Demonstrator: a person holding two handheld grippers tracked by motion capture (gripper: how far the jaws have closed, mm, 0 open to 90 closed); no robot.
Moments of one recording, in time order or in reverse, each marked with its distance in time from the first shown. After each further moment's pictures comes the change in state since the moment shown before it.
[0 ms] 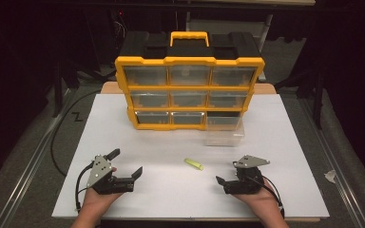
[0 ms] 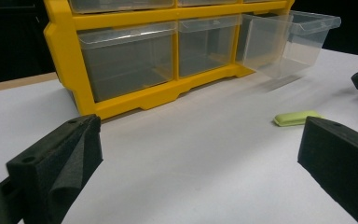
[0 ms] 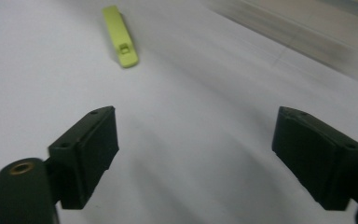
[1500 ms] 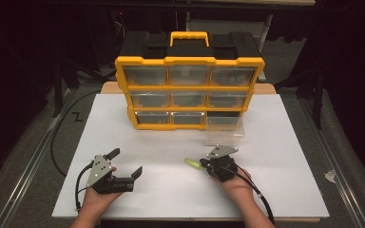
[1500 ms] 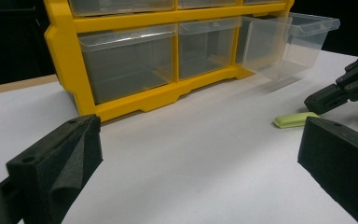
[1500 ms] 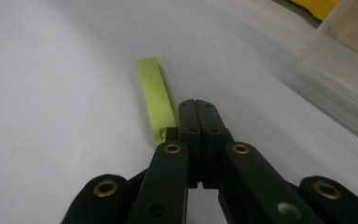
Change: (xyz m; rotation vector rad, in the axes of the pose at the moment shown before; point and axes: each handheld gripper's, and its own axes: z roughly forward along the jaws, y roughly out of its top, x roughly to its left) left arm 0.001 0.000 0.000 -0.007 -0.002 0.002; right arm 0.026 0.044 0.055 0.007 0.035 -0.122
